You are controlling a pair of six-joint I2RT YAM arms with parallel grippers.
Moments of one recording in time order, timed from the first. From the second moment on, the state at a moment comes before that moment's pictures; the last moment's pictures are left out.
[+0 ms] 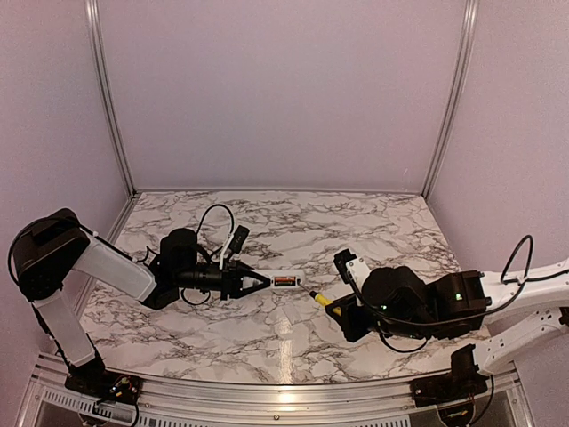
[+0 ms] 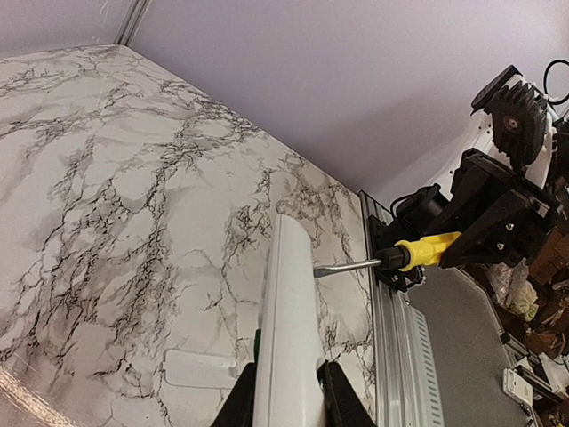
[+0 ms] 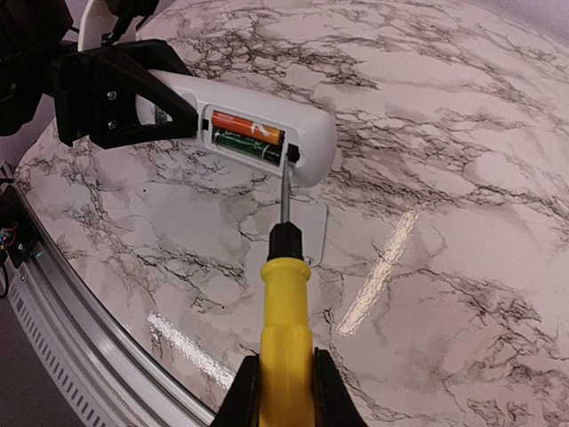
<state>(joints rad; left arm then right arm) -0.76 1.73 0.62 0.92 0.73 -0.46 1.37 1.10 0.78 -0.42 0.46 0.68</state>
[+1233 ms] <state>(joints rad) -0.75 1.74 0.63 0.91 0.73 -0.46 1.37 1.14 0.78 -0.40 0.46 0.68</state>
